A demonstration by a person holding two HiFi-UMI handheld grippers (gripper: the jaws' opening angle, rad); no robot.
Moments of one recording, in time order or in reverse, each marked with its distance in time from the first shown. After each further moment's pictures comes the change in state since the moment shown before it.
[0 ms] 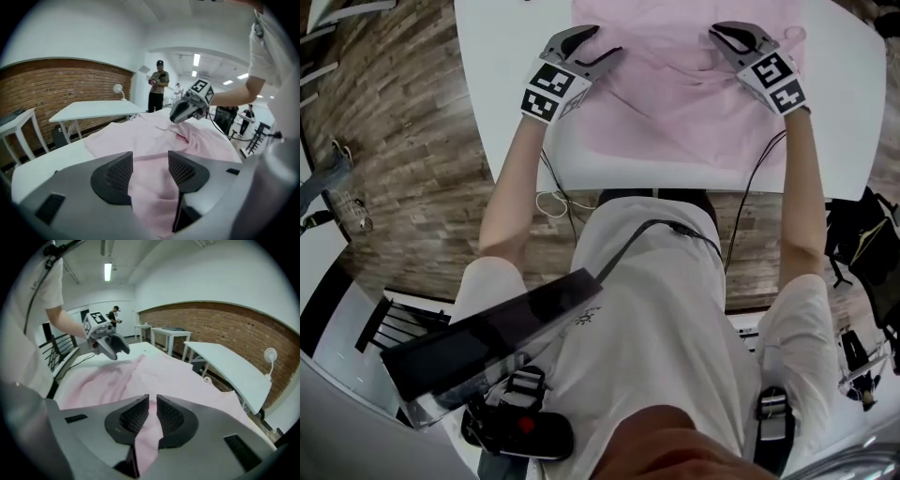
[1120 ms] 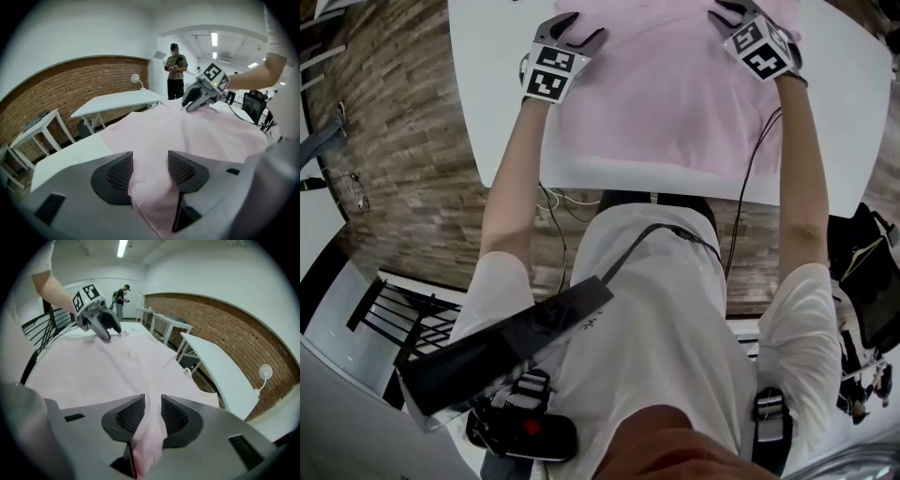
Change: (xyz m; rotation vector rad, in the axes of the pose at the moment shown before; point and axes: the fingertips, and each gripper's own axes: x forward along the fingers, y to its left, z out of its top) left arm 0.050 0.040 -0.027 -0.009 0.159 0.275; right arm 0.036 -0.076 -0.050 -0.218 0.161 -0.067
